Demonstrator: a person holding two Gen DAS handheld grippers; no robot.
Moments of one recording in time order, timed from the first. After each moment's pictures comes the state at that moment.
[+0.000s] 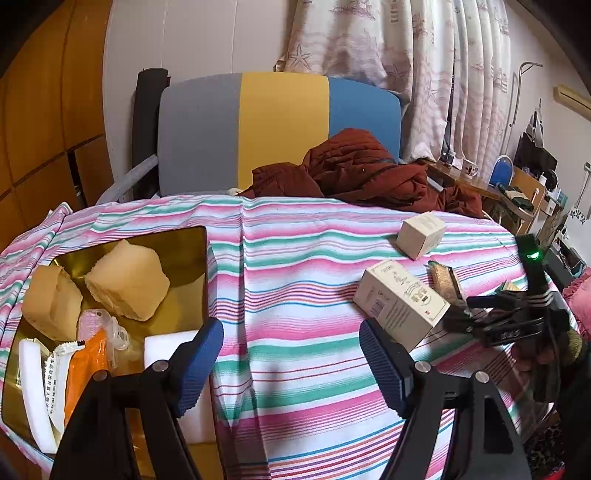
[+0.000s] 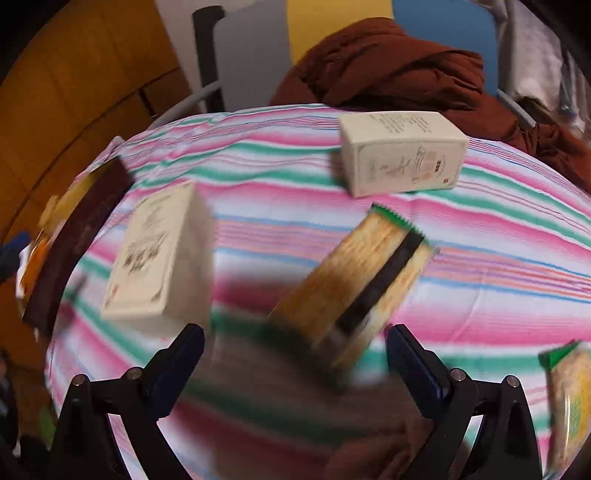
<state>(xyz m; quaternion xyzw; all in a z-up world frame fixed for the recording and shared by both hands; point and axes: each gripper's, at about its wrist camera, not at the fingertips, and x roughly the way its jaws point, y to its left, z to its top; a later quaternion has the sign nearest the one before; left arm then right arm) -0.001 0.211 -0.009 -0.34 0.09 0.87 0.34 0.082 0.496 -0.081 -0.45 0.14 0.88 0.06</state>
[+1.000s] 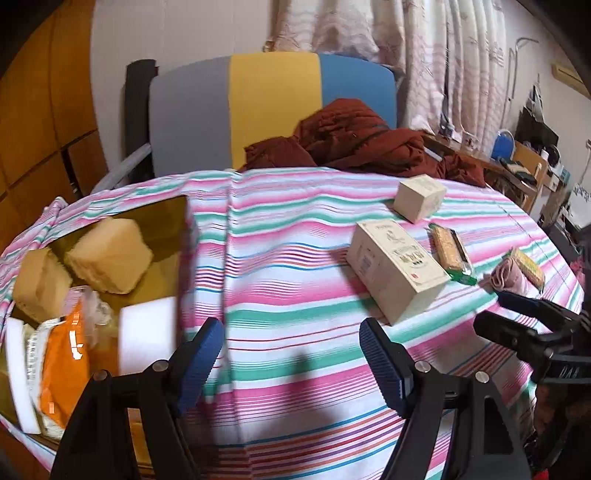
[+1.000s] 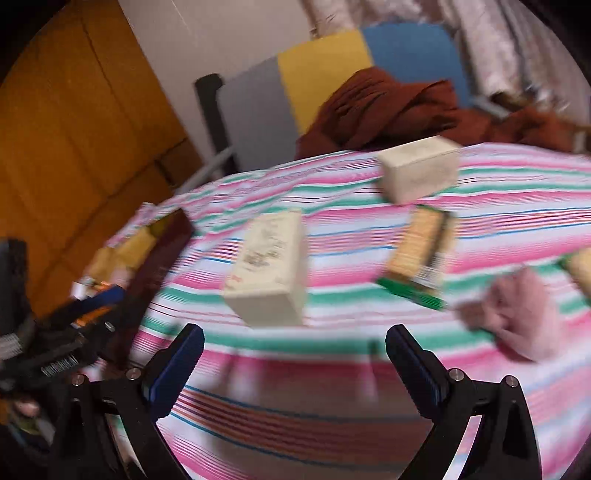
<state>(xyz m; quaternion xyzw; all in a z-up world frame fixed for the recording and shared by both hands) 0.015 0.232 -0.038 -0.36 0.13 0.86 0.35 0.151 0.418 -0.059 -0.34 0.20 0.91 0.11</state>
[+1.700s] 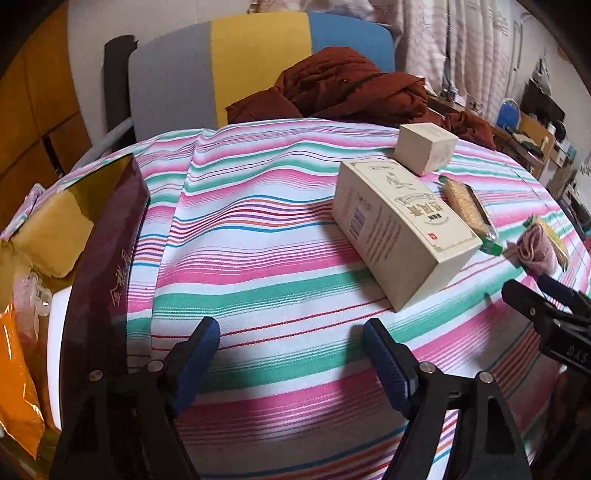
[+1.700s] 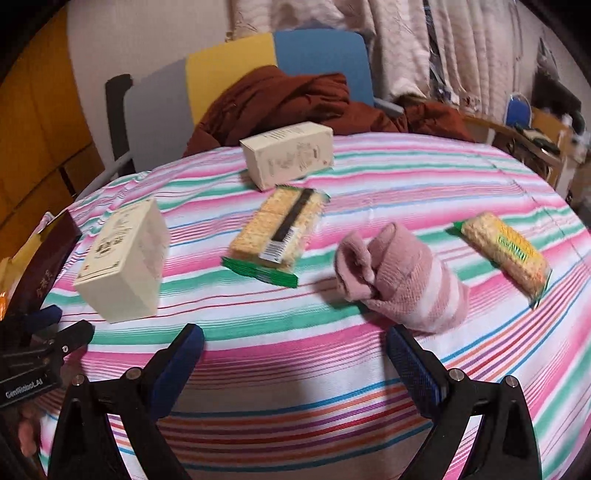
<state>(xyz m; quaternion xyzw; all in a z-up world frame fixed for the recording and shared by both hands) 0.006 0.278 -0.086 -0.41 0.17 0.83 0.33 0.165 0.456 -0.087 -0.36 0.18 0.87 0.28</state>
